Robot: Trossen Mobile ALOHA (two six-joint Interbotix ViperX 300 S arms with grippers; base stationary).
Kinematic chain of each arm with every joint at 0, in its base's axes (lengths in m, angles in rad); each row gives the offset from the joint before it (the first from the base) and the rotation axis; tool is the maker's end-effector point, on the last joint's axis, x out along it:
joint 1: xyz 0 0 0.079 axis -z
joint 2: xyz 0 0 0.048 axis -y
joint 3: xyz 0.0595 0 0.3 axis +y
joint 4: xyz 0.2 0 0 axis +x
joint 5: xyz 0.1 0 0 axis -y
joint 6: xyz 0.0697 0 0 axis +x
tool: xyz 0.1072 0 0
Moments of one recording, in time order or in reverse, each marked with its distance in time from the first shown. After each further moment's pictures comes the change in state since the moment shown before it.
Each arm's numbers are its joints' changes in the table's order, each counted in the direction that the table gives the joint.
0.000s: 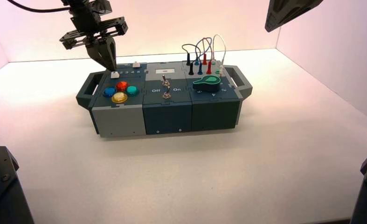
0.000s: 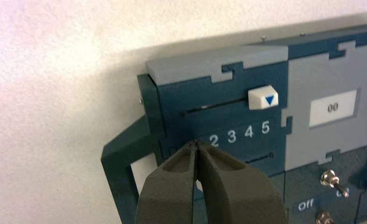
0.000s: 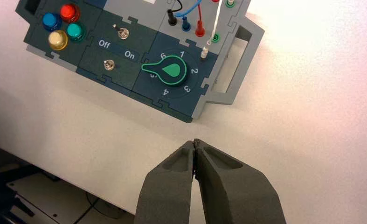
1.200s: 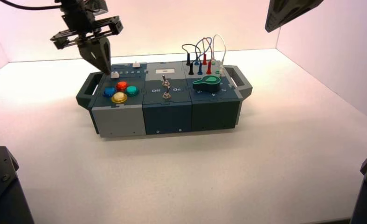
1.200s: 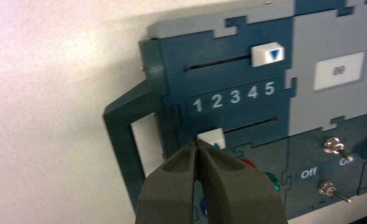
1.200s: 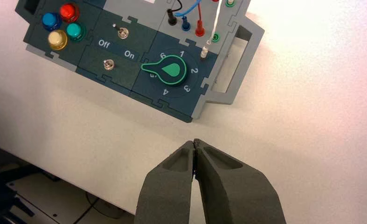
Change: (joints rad) left arm 0.003 0.066 0.067 0.014 -0.029 -0.002; right arm -0.002 0.000 0.003 0.002 0.000 -0.002
